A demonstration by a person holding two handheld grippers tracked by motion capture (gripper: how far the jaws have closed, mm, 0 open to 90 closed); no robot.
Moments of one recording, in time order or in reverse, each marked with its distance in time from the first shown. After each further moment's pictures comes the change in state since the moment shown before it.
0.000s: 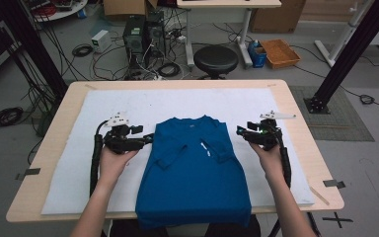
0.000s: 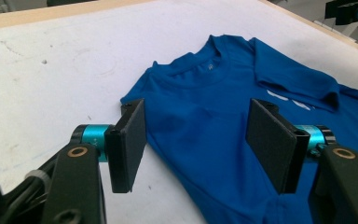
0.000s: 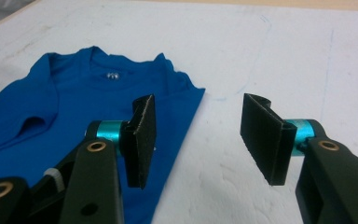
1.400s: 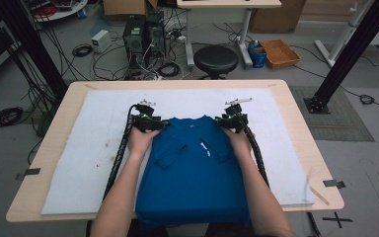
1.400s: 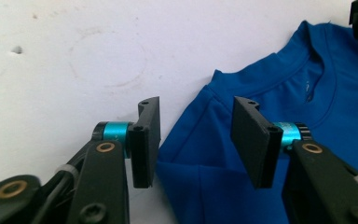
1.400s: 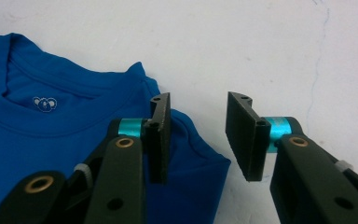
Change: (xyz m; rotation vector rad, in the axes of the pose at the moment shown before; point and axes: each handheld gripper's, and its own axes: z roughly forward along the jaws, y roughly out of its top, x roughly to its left) left arm 0.033 0.020 0.115 0.194 0.107 -0.072; right arm 0.011 0.026 0.122 0.167 -0.089 -0.048
